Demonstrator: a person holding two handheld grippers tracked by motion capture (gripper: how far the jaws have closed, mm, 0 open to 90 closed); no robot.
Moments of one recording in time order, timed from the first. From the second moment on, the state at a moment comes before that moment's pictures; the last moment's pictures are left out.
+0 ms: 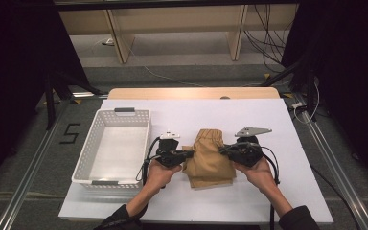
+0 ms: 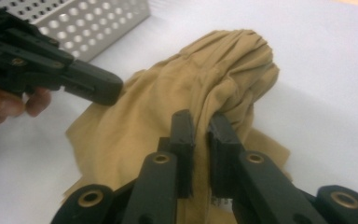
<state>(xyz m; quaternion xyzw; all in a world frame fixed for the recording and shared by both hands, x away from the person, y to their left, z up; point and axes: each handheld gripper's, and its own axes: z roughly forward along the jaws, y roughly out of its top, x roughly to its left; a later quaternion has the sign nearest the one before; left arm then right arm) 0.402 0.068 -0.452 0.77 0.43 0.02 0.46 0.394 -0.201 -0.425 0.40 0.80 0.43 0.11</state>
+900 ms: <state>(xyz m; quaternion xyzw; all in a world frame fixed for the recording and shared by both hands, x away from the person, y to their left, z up) 0.328 0.078 -0.462 0.81 0.37 -0.01 0.45 0.298 -0.209 -0.437 0.35 0.83 0.42 0.09</state>
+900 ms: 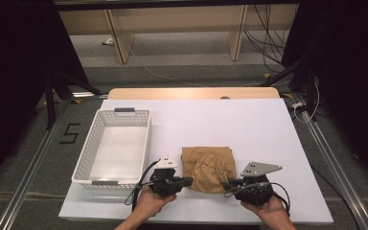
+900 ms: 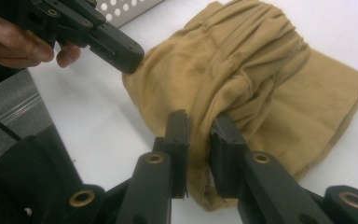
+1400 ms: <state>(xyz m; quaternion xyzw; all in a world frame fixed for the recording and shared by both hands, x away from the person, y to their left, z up) 0.313 0.080 -0.470 0.83 0.35 -0.01 0.44 0.268 -0.210 -0.446 0.34 0.85 0.39 0.08</state>
